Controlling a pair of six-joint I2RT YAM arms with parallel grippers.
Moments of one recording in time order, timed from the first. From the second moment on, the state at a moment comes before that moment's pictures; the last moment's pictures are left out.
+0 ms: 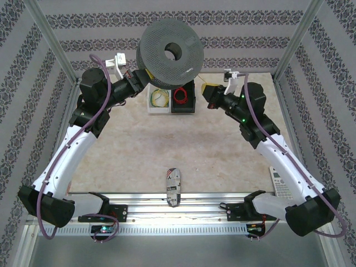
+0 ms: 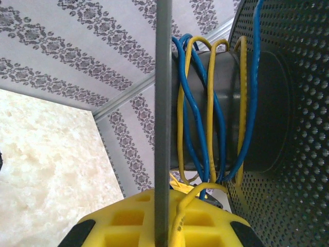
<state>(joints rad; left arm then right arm) -0.30 1.25 1.38 -0.10 0.54 -0.97 0.36 1.16 1.13 -0.06 -0.36 0.49</state>
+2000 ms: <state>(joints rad) -0.30 1.40 1.59 -0.15 0.95 -0.82 0.16 1.12 0.80 0.55 -1.06 1.00</state>
